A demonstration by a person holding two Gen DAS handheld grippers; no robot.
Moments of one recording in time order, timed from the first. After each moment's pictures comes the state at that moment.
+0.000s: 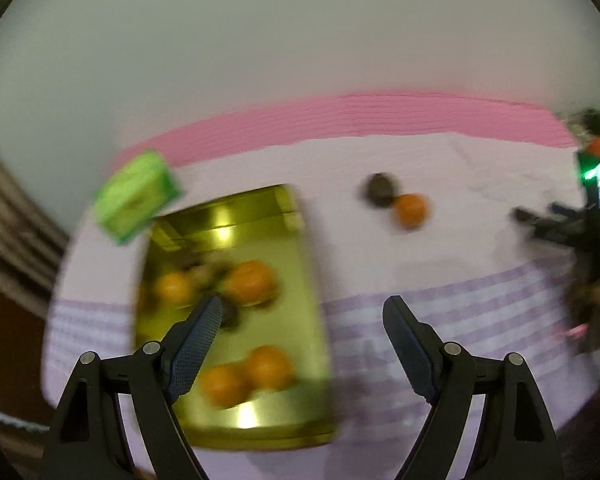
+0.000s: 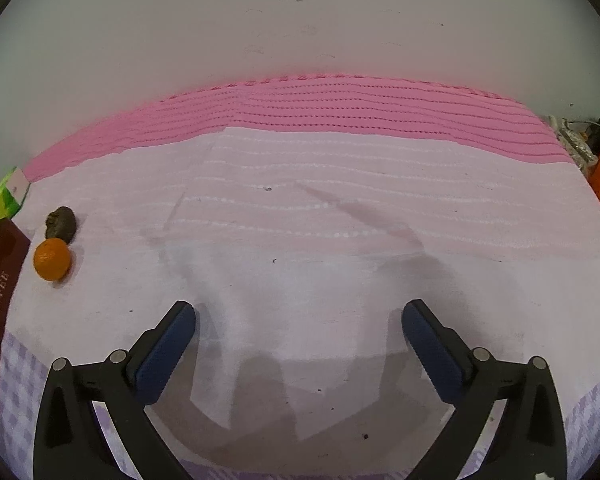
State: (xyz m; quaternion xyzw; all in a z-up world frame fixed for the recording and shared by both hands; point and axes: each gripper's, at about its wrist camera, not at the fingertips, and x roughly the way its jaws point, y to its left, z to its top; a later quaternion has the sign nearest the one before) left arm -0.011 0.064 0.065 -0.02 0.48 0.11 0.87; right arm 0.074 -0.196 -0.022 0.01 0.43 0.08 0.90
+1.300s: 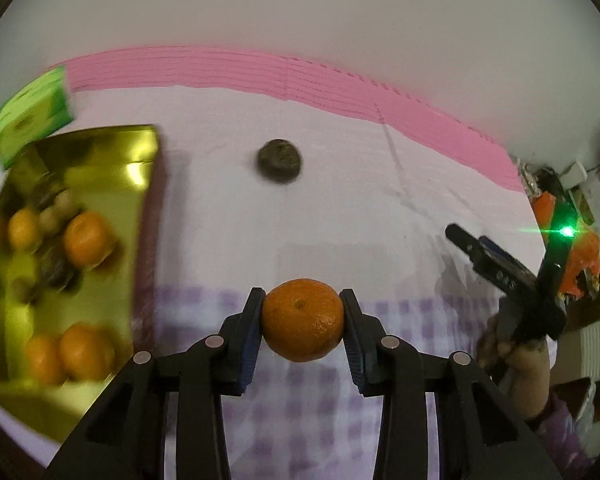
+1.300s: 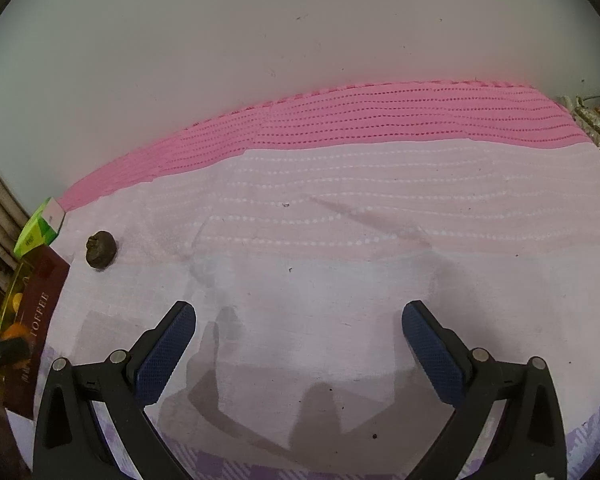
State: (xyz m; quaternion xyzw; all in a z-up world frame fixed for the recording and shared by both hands) left arm 0.022 0.025 0.024 -0.20 0.49 0.04 0.85; right arm 0.065 -0.205 -0.013 0.07 0.40 0.13 0.91
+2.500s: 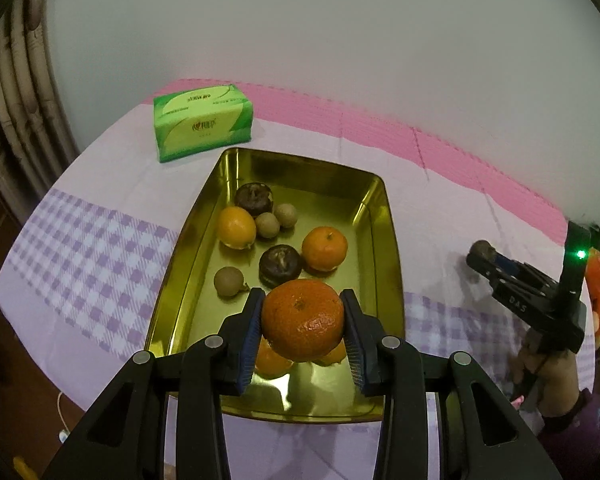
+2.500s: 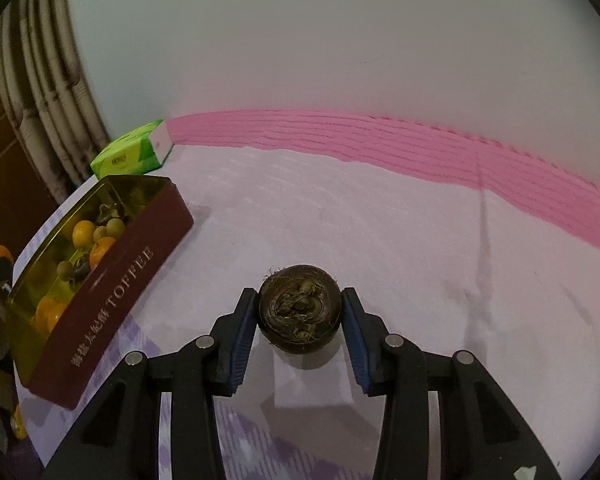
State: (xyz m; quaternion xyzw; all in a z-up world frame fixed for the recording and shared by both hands) left arm -0.083 0.150 0.042 -0.19 0.42 0.17 0.87; right arm 0.049 -0.042 -0.003 -0.05 0.38 0.28 0.88
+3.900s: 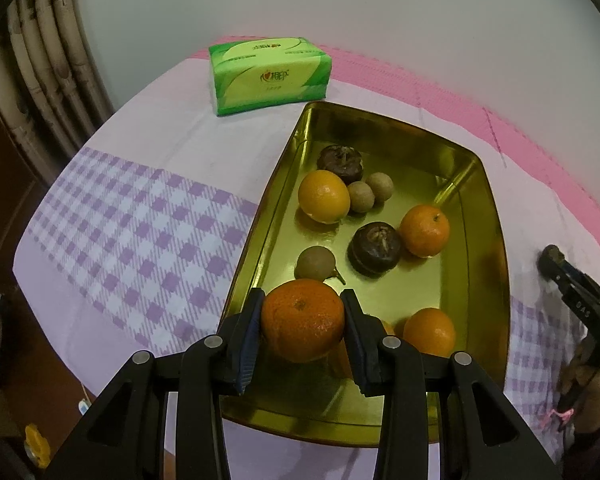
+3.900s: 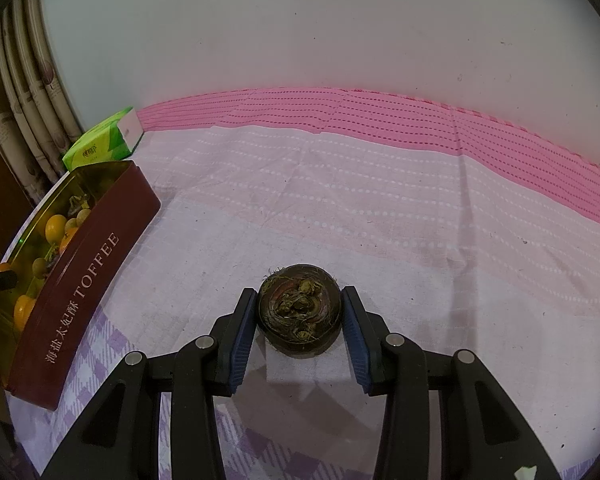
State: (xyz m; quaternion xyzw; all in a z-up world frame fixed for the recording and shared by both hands) left arm -0.080 0.202 0.011 -0.20 0.48 0.24 0.82; right arm 0.057 -0.047 -0.013 -0.05 0.40 0.25 0.88
